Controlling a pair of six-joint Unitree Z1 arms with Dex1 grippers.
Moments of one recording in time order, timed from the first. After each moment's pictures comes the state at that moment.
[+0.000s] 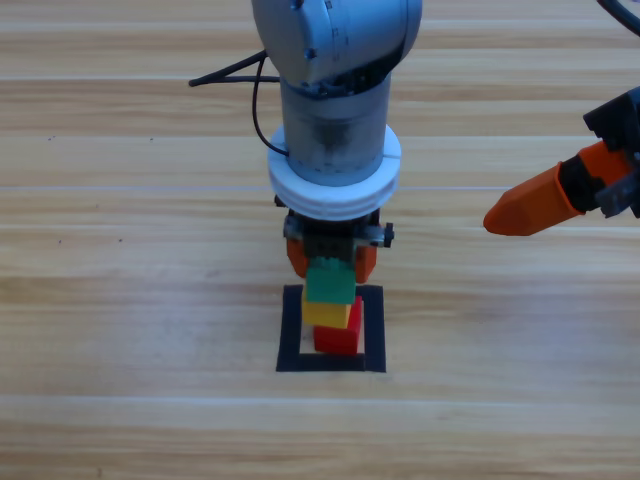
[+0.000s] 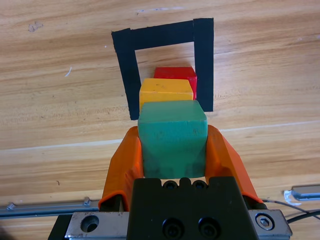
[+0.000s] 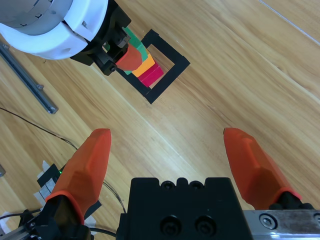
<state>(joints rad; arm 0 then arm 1) -0.93 2.28 -2.14 1.37 0.09 -0.89 0.75 1.53 -1.13 0.53 0.23 0.11</state>
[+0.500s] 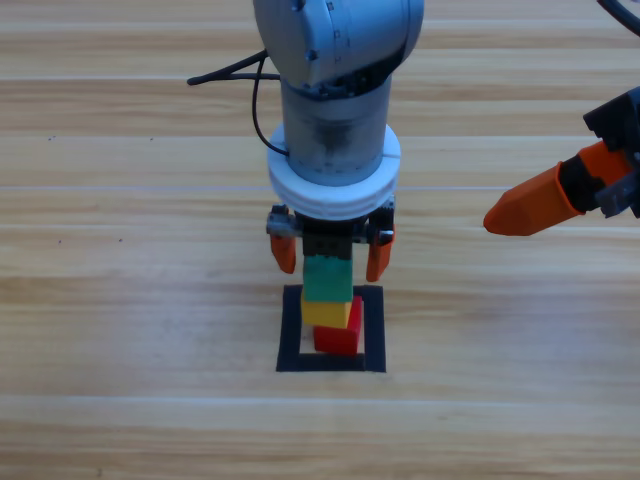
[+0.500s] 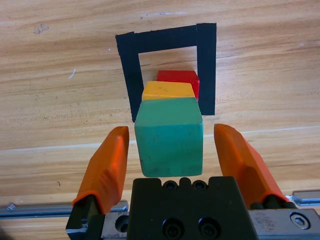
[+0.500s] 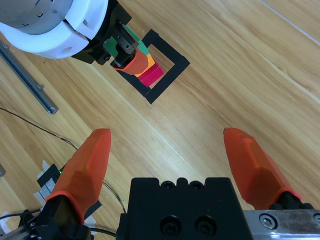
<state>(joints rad) -0.93 2.28 -2.14 1.37 0.11 -0.90 0.75 1.53 -1.13 0.53 0.23 0.11</state>
